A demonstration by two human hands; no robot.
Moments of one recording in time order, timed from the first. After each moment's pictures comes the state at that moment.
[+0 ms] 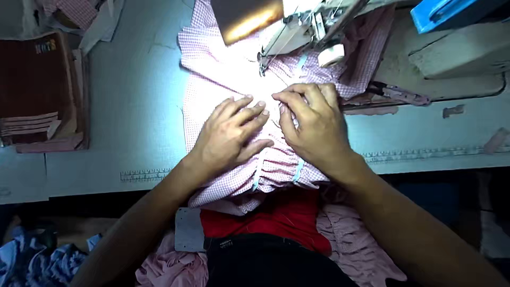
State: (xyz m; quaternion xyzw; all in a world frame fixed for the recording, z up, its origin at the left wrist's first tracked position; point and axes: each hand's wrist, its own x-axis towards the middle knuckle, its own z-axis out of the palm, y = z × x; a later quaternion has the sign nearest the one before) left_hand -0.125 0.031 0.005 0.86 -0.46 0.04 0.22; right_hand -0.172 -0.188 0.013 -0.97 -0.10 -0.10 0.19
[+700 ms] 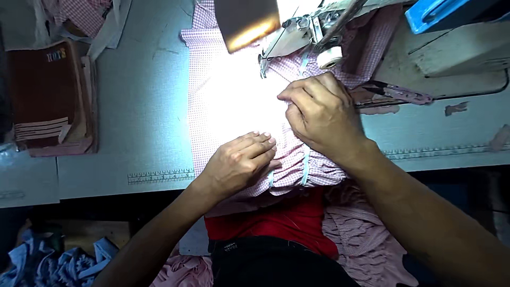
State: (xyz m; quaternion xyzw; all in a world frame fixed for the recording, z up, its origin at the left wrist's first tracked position) left_hand -0.168 0.032 0.002 0.80 -0.52 0.05 0.30; right_hand -0.152 -0.205 0.011 -0.97 -0.16 -0.14 0.14
